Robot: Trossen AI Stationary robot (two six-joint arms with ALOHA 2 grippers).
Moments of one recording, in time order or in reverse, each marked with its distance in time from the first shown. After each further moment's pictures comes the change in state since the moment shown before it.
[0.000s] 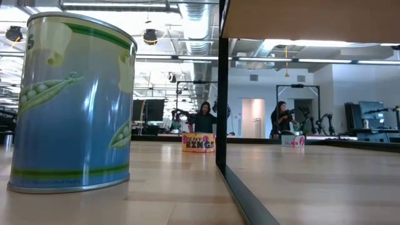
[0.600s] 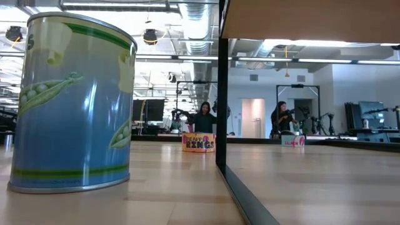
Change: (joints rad) left arm -0.047 -0.518 -0.740 0.449 -0.244 -0.146; right arm -0.010 0.296 0.294 -0.206 -0.134 -0.005
